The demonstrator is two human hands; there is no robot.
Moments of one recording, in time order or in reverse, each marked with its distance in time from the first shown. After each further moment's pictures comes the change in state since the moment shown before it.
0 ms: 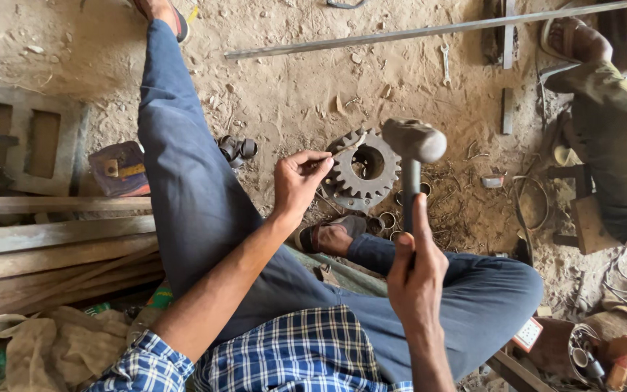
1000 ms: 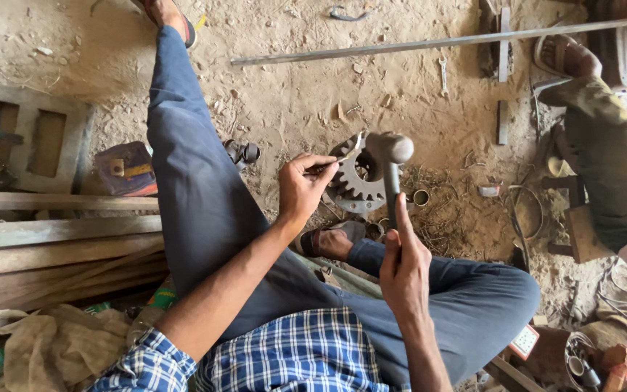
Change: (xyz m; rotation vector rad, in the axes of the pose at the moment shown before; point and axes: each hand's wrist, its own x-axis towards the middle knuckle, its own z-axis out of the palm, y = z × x) left_hand -0.003 0.008 0.001 0.113 0.029 0.186; right_hand 0.003 -0.002 0.015 0.007 -0.068 -0.002
